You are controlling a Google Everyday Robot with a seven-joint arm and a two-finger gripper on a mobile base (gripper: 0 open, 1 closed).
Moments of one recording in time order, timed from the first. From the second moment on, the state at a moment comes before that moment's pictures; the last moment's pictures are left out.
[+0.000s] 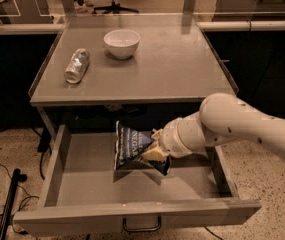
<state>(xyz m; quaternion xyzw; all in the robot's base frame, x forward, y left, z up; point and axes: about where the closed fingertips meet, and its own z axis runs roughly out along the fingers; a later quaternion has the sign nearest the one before) 0.505 -0.023 0.699 -0.55 0.75 0.21 0.30</state>
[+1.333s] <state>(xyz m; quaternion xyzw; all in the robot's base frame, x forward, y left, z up) 0.560 -0.095 0.888 -0.55 0.74 0.09 0.38</state>
